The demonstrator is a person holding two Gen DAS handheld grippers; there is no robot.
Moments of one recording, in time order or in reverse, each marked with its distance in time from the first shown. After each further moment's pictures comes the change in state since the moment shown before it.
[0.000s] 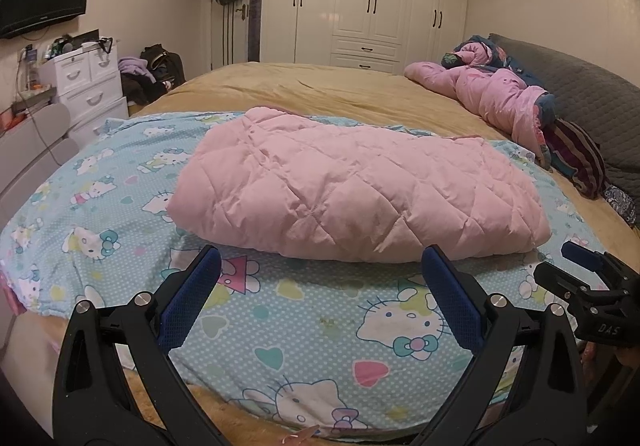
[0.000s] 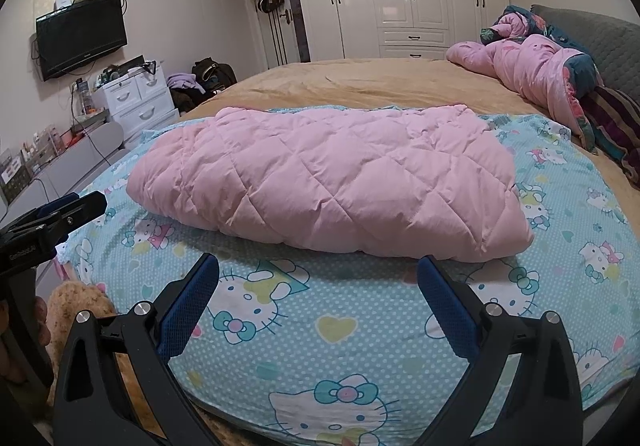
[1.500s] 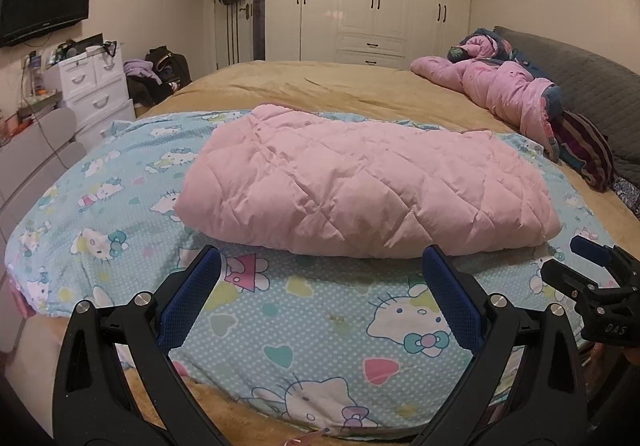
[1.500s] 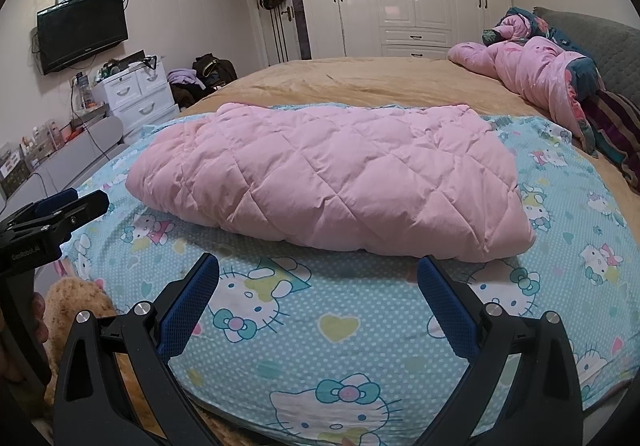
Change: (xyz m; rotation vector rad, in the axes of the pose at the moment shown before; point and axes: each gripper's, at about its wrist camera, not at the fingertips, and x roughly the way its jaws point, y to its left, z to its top) left arm 0.004 -0.001 0.000 0.009 0.015 0.032; right arm 0.003 0.006 -0.004 -0.011 0.011 -0.013
